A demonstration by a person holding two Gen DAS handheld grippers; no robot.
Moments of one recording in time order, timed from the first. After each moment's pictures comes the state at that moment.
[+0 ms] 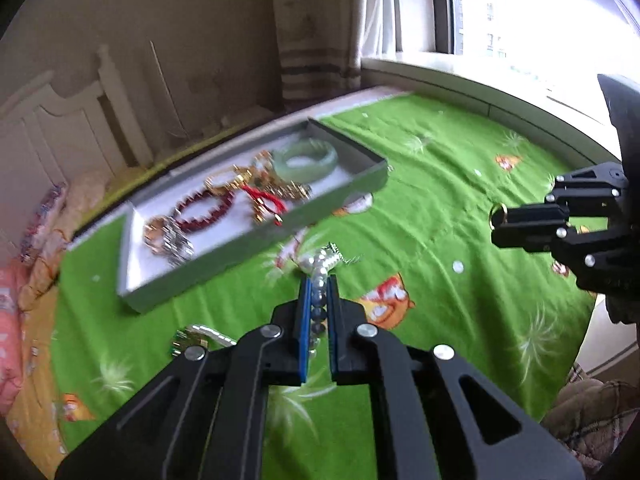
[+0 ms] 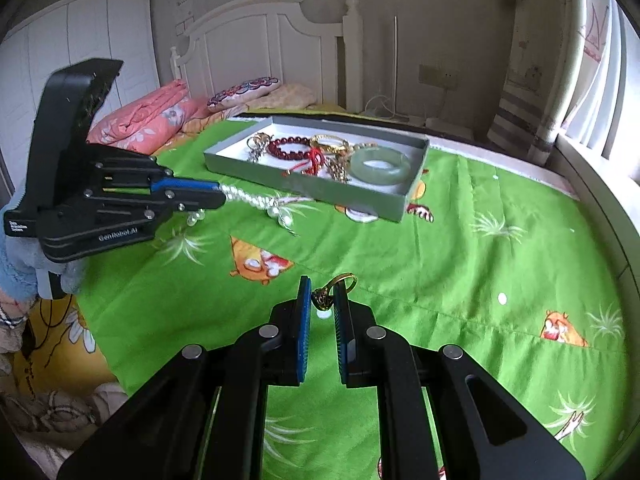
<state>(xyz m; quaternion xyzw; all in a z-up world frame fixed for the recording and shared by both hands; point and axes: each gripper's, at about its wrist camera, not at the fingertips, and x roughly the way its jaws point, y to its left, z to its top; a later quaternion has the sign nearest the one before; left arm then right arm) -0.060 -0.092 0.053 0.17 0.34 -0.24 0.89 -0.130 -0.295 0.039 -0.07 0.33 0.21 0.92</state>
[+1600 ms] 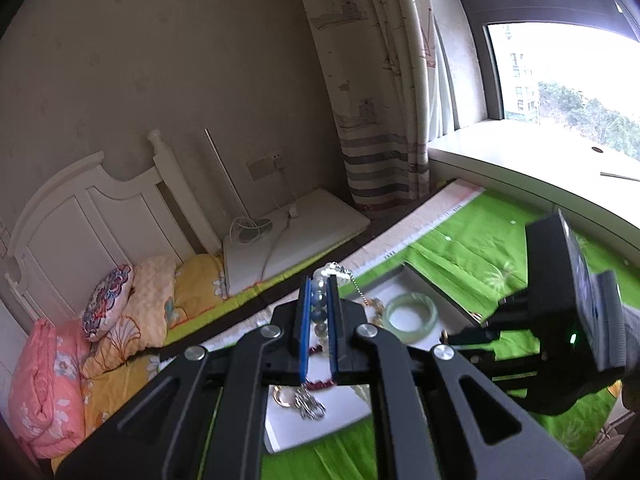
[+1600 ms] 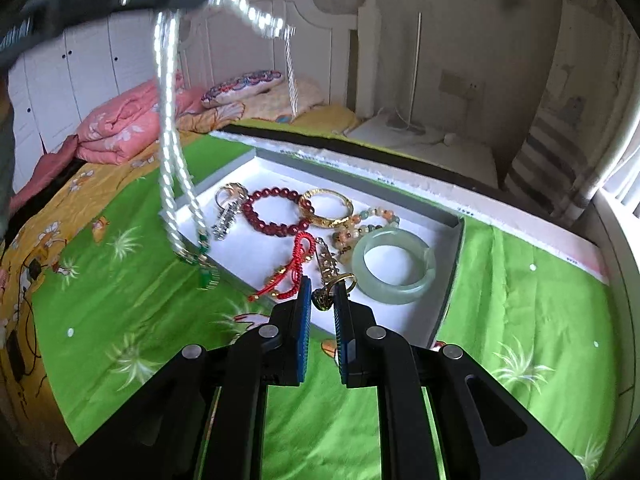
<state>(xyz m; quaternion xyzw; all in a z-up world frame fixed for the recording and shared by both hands) 0.029 -0.094 0.198 0.21 0.23 -0.17 0.93 0.017 -0.238 0.061 -0.10 0.37 0.22 0.90</state>
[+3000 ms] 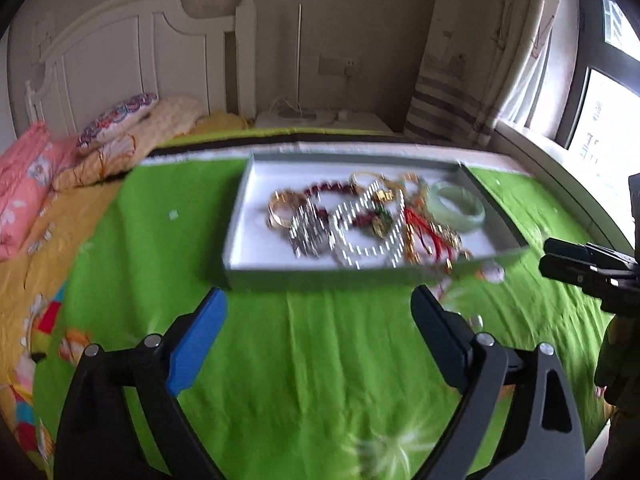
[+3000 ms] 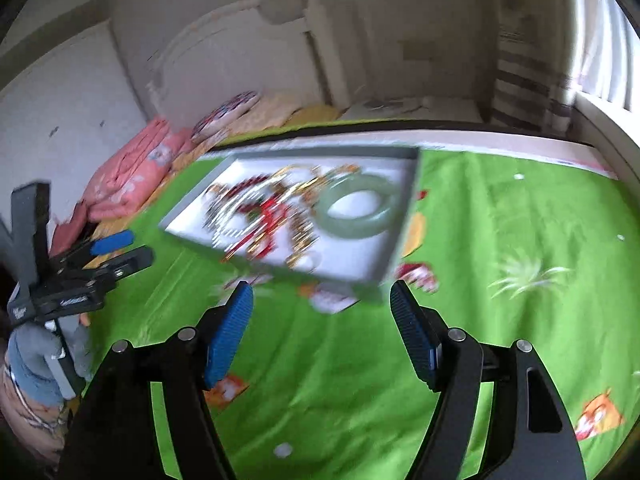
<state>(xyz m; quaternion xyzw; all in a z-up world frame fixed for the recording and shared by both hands) -0.006 -0.008 0.043 0.00 0.37 -0.08 0.93 -0.021 -0.295 0.032 0.01 0.38 0.23 0.90</state>
